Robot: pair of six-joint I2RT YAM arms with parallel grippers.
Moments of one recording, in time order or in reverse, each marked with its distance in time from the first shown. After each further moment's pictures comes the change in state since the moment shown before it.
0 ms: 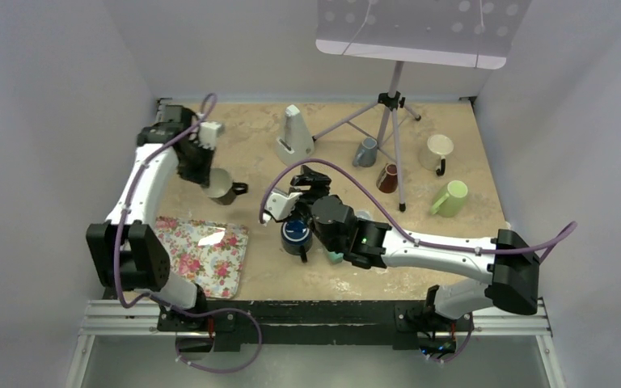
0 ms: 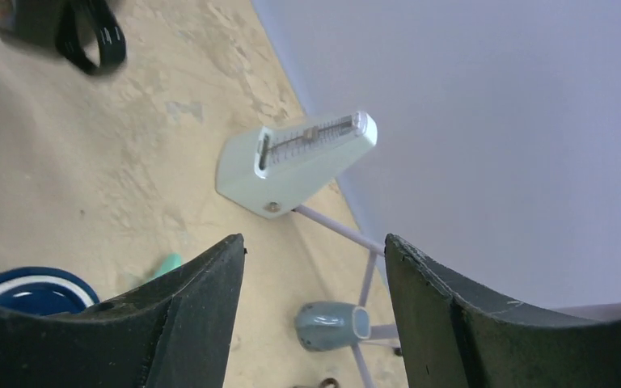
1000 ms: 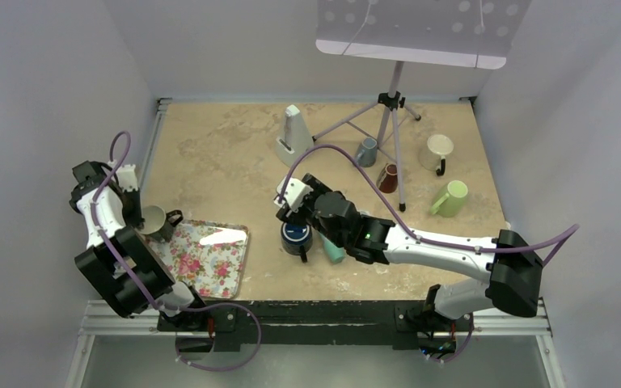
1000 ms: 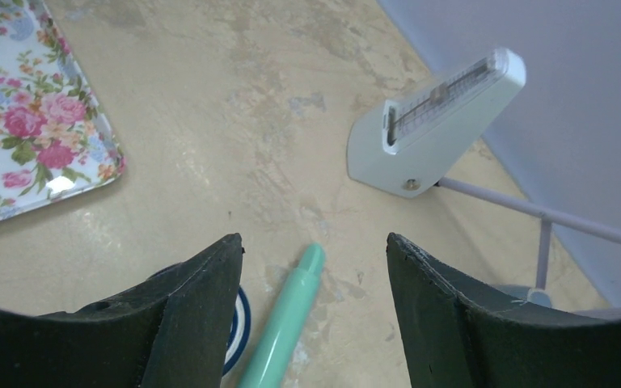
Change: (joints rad) left arm 0.783 -0.153 -0.401 0.219 -0.003 0.198; right arm -0.068 -0.023 -0.051 -0.050 -0.209 0.482
